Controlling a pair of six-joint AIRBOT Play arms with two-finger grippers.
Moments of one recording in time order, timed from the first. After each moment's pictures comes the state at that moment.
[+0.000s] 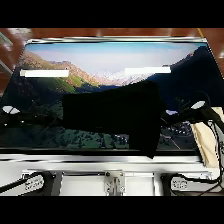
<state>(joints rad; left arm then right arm) 0.29 -1.26 0.79 0.78 -1.17 -1.17 -0.29 -1.47 0.91 -0.97 1.14 1.23</state>
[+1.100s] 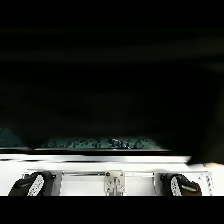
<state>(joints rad) 0.29 -0.70 2.06 1.11 -1.37 -1.37 -0.29 -0.56 1.87 -1.24 1.15 1.28</state>
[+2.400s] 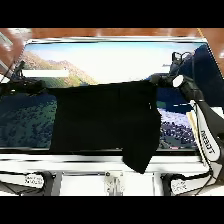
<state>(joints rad) 0.29 -1.61 1.38 0.97 -0.99 -1.21 0.02 -1.64 1.32 -1.20 0.49 1.47</state>
